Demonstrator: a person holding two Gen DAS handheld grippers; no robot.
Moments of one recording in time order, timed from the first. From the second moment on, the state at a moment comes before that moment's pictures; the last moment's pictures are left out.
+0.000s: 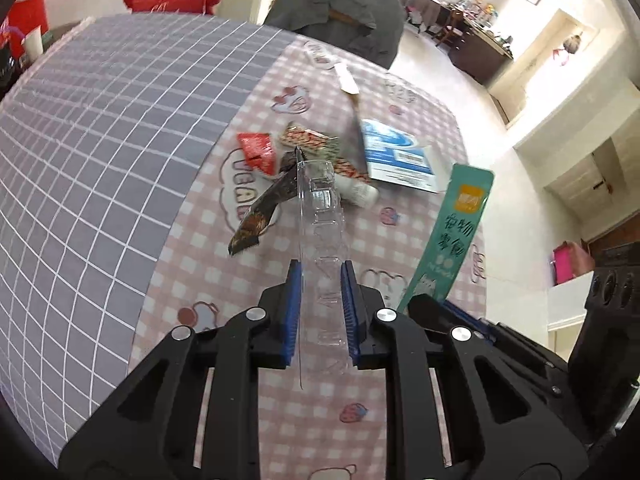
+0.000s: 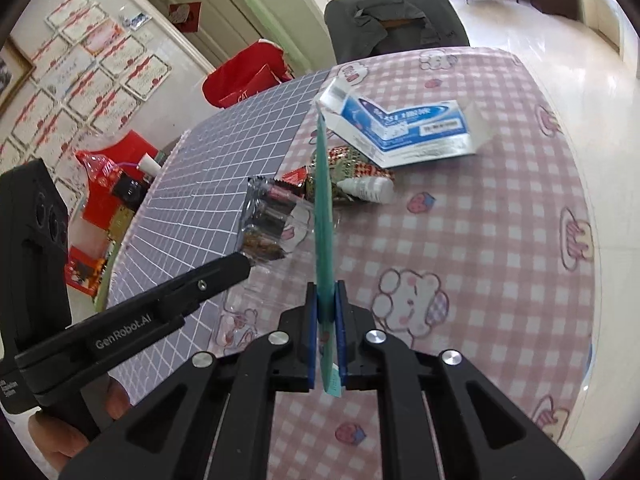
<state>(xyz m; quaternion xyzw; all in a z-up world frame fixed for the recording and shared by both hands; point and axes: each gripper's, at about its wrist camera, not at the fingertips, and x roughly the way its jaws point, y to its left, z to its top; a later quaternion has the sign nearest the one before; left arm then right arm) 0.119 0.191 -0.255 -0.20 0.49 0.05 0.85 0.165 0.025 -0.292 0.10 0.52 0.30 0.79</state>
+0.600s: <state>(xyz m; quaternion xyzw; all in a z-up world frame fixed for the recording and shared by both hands) 0.110 0.070 -0.197 -0.12 0.45 -0.03 0.89 0.133 -0.089 -0.250 0.16 0.48 0.24 0.83</state>
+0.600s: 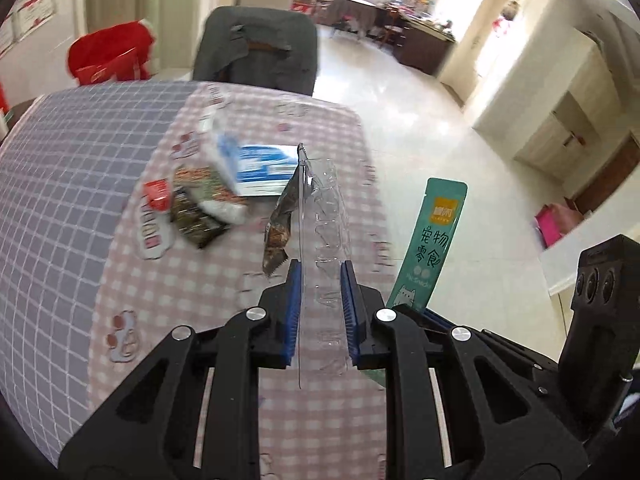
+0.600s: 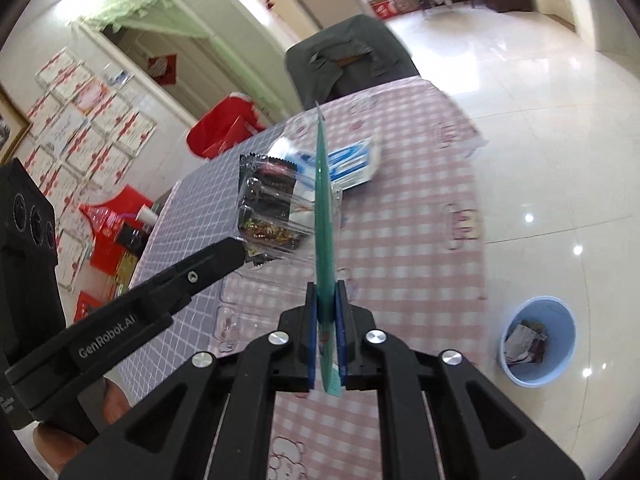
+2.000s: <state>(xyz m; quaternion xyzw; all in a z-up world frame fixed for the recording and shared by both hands) 0.186 -0.160 -0.265 -0.01 0.53 -0.19 0.83 0.122 -0.297 -0.294 0.24 0.46 -0.05 0.85</state>
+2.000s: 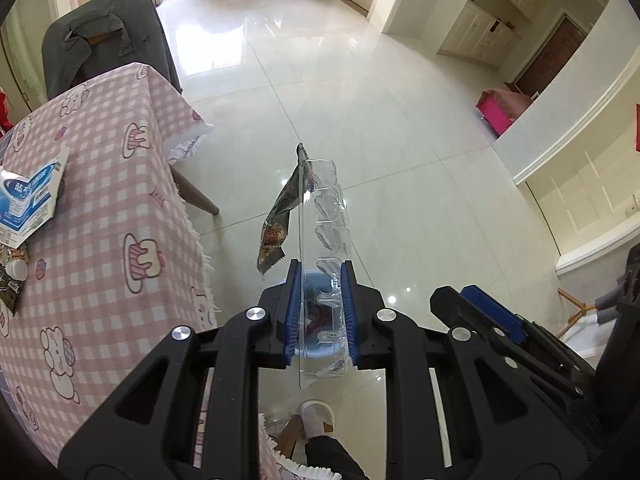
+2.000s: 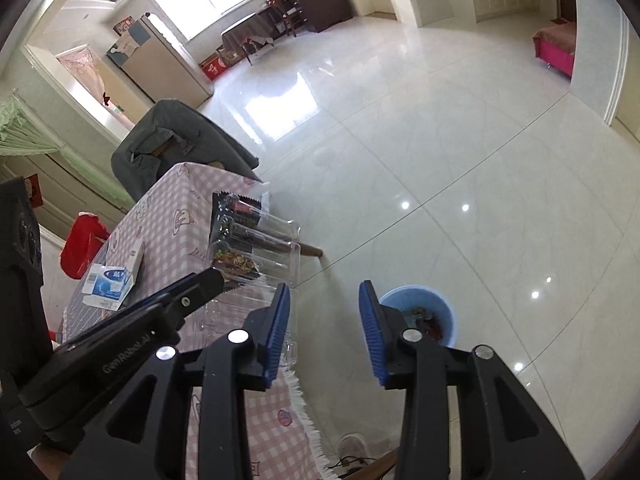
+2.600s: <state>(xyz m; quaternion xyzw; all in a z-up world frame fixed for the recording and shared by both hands) 0.190 -0.199 -0.272 0.01 0.53 -0.23 0.82 0.103 -0.339 -0.282 0.27 0.41 -0.13 0.86</state>
